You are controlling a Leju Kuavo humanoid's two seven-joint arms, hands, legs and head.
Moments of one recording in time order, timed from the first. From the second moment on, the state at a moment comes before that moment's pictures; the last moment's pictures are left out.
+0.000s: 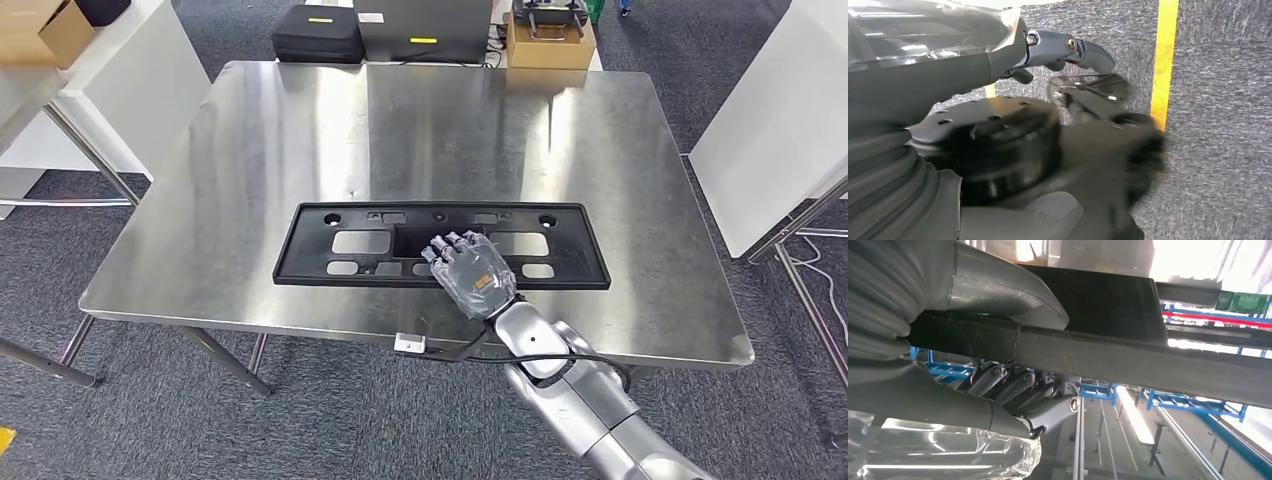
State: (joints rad) left arm -0.03 -0.19 0.34 -0.17 -0.27 -0.11 -0.28; right arm -0.57 -0.07 0.73 -0.98 1.57 -0.44 -0.06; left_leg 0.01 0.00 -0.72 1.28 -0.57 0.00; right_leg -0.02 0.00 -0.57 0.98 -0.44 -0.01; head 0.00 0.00
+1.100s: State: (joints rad) left arm -0.03 -0.19 0.35 -0.17 -0.28 -0.07 -0.27; right arm -0.58 -0.06 0.72 -0.96 1.54 -0.45 -0.06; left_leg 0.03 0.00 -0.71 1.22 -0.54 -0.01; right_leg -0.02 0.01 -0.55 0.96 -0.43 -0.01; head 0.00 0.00
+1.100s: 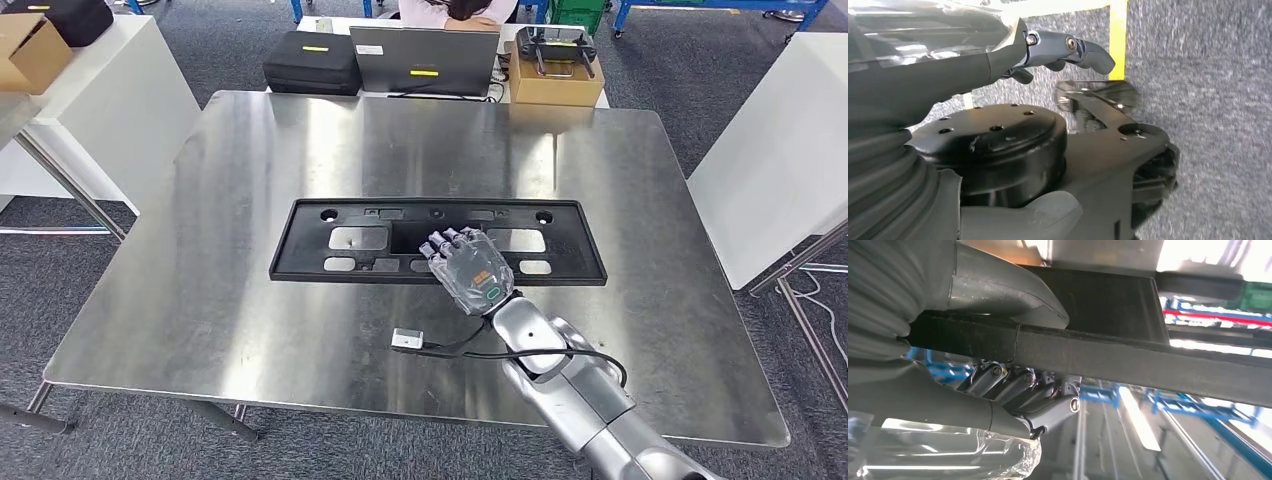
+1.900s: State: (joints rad) left arm -0.03 -0.17 0.35 -0.17 -0.29 -0.06 -0.21; right arm -0.86 0.01 0.46 -0.37 1.52 -0.35 0.08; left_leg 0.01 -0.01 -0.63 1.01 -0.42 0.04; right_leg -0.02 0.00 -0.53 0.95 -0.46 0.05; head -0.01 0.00
